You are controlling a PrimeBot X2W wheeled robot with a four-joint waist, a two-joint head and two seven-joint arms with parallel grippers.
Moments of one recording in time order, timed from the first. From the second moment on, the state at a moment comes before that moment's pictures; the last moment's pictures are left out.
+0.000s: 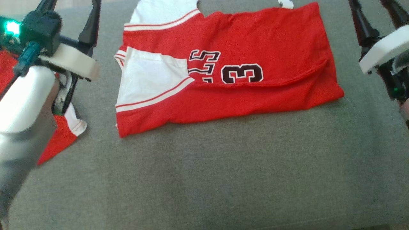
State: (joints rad) left arm -1.01 0.54 -0.89 0.52 -0.60 0.11 -0.24; right arm -0.96 -0.53 0.73 0.80 0.77 0.13 -0.15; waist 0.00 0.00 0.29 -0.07
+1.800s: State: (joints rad) left arm -0.43 0.18 -0.43 0.69 -0.35 0.15 0.00; right arm -0.27 -0.20 0.05 0.32 0.30 0.13 -0.19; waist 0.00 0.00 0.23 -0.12
